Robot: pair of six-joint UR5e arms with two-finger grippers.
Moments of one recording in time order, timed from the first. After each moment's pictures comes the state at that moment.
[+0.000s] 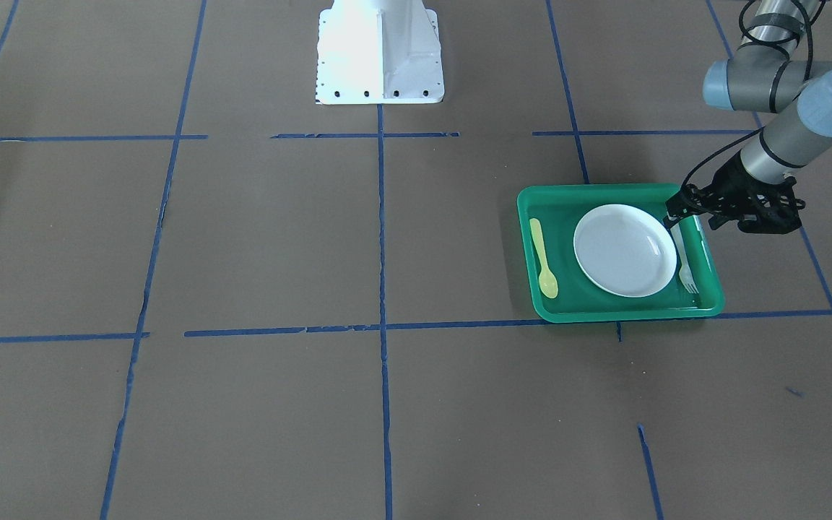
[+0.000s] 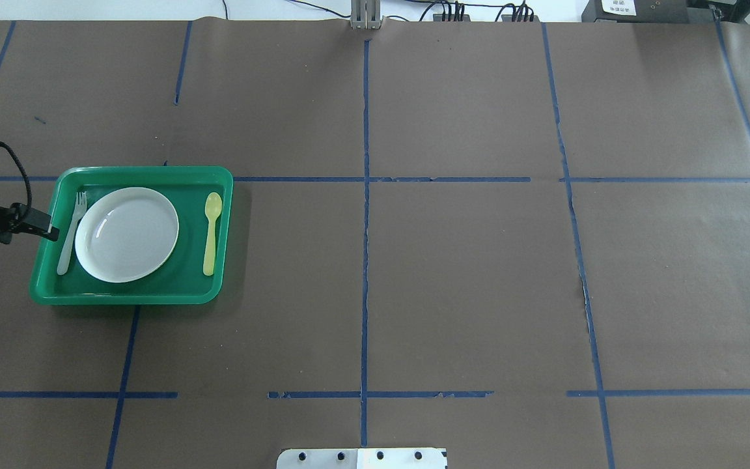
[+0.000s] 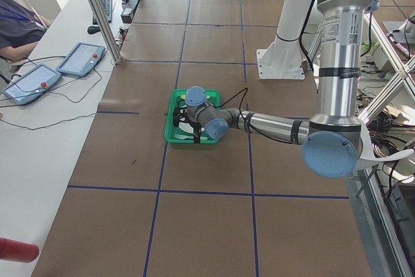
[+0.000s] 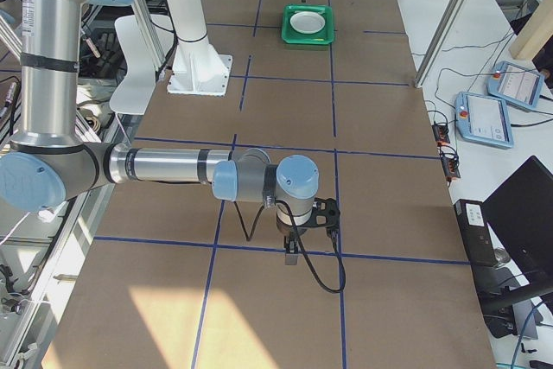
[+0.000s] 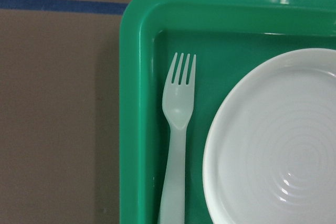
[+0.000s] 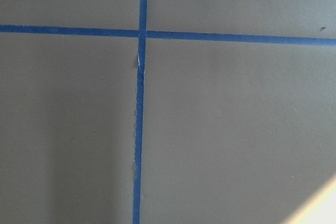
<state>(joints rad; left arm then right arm) -1.04 -1.53 -1.66 -2.17 -2.32 -0.80 1.60 -1.70 1.73 -1.63 2.29 -0.06</state>
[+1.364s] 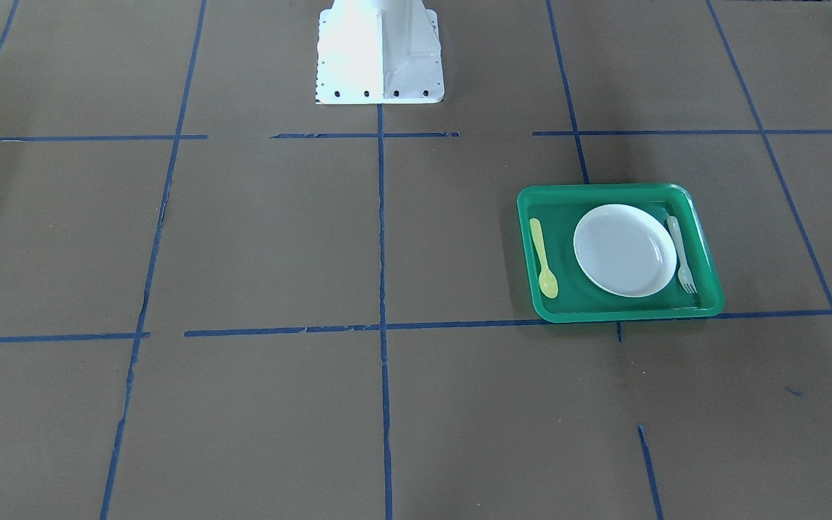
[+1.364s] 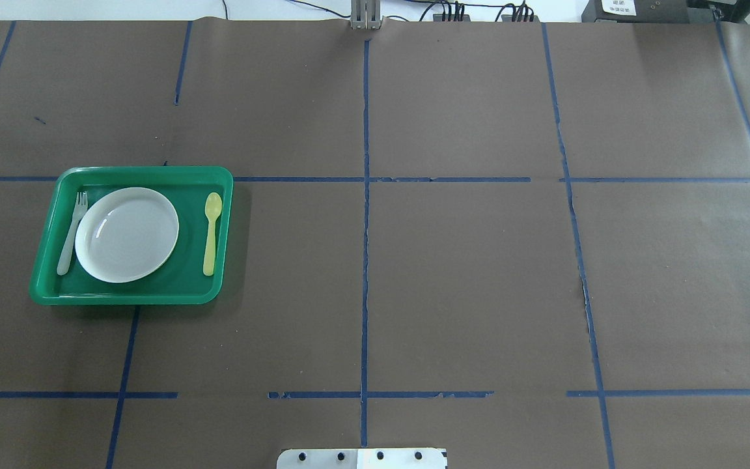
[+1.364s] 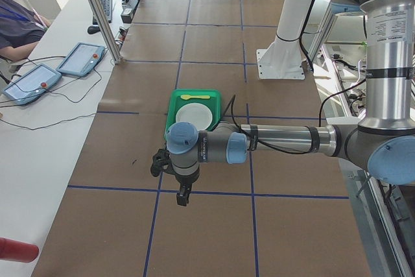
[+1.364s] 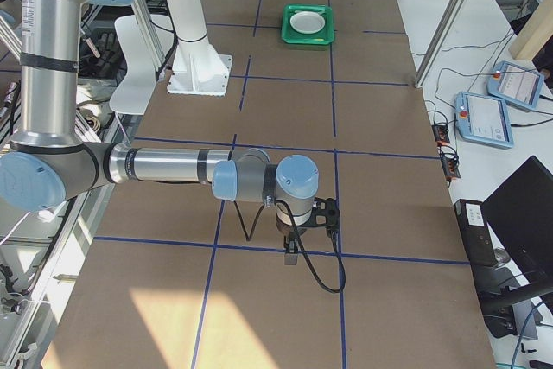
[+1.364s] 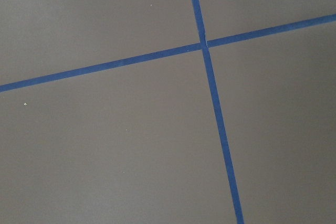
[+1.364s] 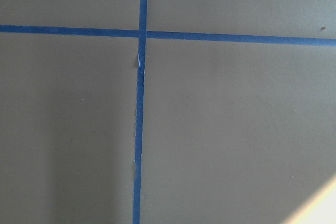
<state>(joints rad) -1.58 -1.47 -1.68 -1.58 -2.29 0.19 1.60 -1.70 1.73 -1.63 2.29 -0.06</state>
